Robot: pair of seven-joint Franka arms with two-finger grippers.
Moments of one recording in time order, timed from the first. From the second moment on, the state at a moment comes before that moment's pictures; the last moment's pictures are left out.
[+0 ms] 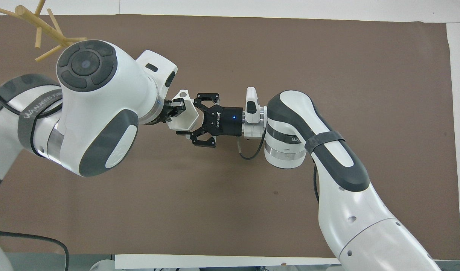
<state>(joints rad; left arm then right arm) -0.50 0.12 -0.10 -1.72 -0.02 1.85 -0.76 0.56 0.43 -0.06 -1.92 1.98 2.00 -2.29</state>
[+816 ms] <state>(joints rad) -0.50 0.12 -0.09 -1.72 -0.02 1.88 -0.91 0.42 0.43 -0.08 -1.95 1.87 1.96 -2.33</state>
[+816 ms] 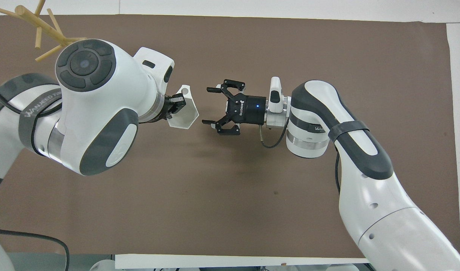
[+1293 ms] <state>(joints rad) -0.39 0.12 -0.07 -1.72 -0.01 1.93 -1.19 0.11 0.39 -0.08 -2.05 1.54 1.69 -2.41</state>
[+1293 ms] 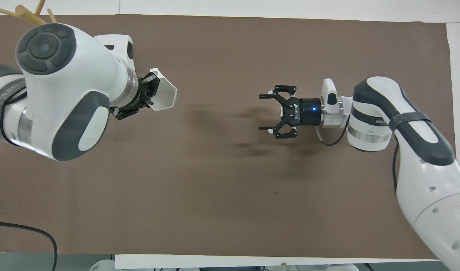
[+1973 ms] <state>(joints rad) -0.17 0.14 -0.07 -1.83 -0.08 2.28 -0.96 -0.28 0.25 -0.09 -1.97 1.13 1.37 -2.27</state>
